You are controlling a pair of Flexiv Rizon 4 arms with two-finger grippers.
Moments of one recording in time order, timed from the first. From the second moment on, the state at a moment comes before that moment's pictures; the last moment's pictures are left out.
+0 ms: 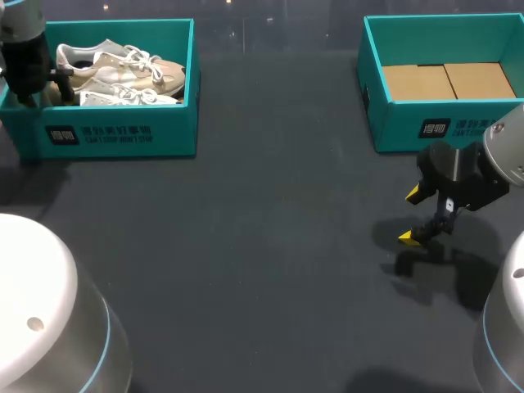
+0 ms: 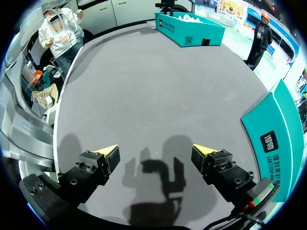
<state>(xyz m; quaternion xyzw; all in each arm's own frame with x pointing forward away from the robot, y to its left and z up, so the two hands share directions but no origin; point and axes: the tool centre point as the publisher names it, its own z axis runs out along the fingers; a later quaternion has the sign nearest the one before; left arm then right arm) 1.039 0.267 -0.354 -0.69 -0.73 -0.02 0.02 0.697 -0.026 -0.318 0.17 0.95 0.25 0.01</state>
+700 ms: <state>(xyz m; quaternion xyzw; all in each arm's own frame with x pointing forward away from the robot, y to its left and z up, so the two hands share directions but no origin) 1.039 0.280 -0.364 -0.69 -0.73 -0.02 0.04 0.697 -0.026 -0.318 0.17 0.95 0.25 0.01</state>
